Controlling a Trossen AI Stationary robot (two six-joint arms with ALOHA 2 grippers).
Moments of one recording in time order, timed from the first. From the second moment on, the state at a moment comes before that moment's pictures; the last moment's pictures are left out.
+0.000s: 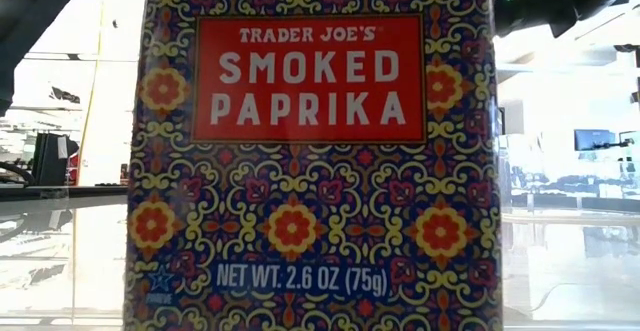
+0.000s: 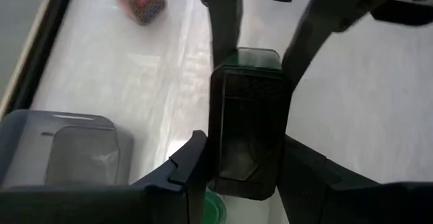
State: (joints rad) left arm 0.09 2.08 2.32 -1.13 -0.05 -0.07; right arm -0.16 1.06 0.55 0.33 -0.08 0.10
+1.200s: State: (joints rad) left arm 0.09 1.99 2.32 -1.14 -0.20 -0.05; right arm -0.27 0.76 0.55 0.01 -0.05 0.10
